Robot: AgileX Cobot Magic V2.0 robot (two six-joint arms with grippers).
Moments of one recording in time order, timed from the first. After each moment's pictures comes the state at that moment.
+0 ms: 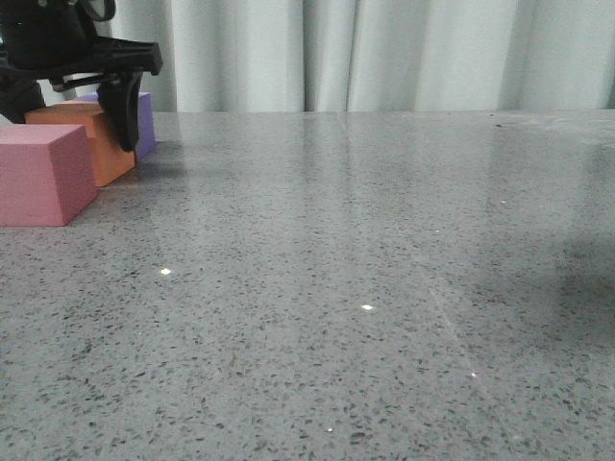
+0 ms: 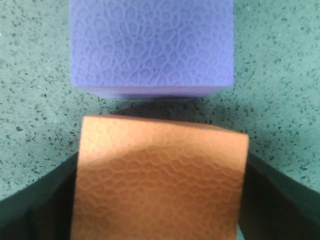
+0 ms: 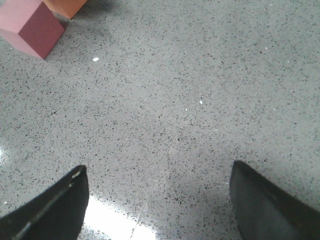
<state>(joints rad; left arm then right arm) -0.28 1.83 -1.55 0.07 0.95 -0.34 0.68 0.97 -0.99 -0.05 0.81 0.37</state>
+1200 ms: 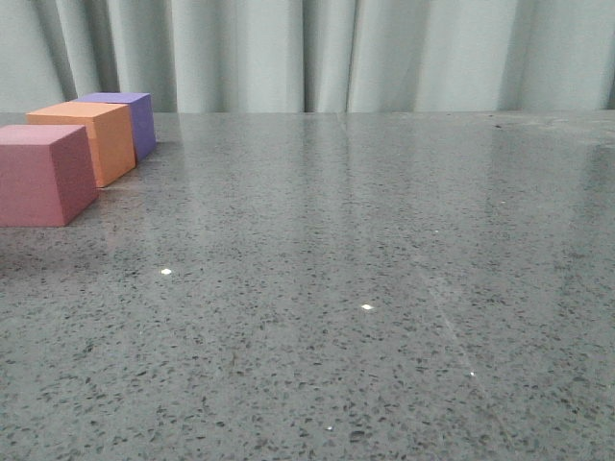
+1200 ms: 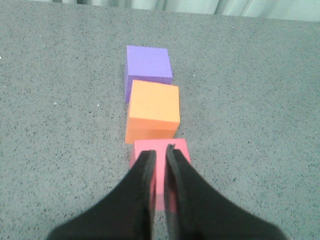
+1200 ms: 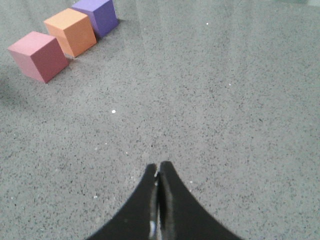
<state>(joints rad) -0.28 0.86 -0.84 0.07 0.55 -0.34 0.68 0.52 -0.61 -0.18 0.59 0.37</state>
